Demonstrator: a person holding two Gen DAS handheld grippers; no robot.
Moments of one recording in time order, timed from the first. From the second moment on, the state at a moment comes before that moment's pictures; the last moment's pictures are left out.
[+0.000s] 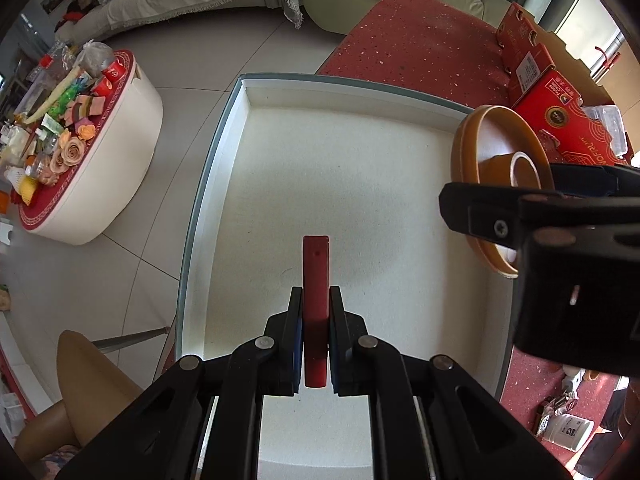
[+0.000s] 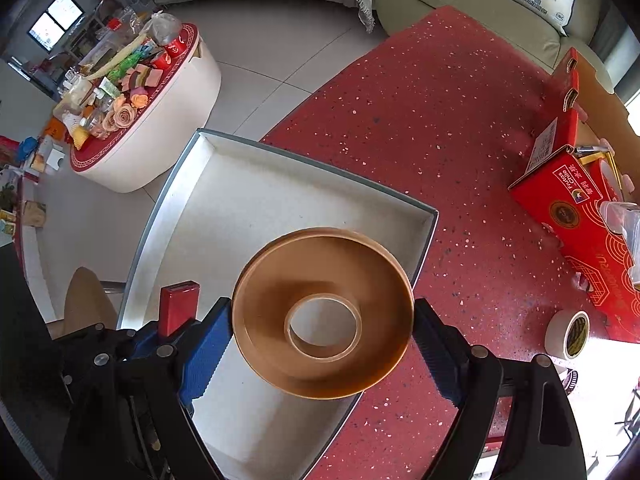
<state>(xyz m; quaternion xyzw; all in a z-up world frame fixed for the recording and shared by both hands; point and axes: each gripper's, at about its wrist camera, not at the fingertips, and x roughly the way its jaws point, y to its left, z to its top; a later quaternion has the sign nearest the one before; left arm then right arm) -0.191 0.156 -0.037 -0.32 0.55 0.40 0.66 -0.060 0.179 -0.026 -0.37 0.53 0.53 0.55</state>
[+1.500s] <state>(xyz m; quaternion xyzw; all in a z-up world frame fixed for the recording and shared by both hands) -0.082 -0.032 -0.008 -0.18 0.65 0.14 0.73 0.023 -0.205 0.012 -0.16 0.71 0.21 0.65</state>
